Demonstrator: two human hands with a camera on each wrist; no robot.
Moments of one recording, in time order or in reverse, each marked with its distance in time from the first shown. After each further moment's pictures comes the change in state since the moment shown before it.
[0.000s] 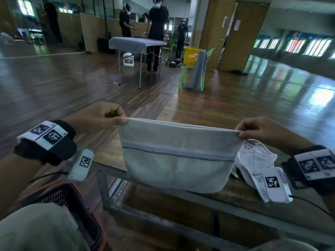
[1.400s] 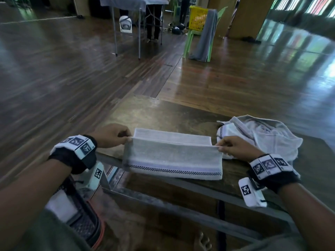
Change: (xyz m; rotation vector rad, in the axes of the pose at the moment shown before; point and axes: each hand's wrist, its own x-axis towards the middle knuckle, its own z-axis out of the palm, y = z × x) left_hand 0.040 -0.137 0.112 0.305 -0.285 -0.252; right_hand 0.085 0.133 0.138 -0.069 -0.188 0.191
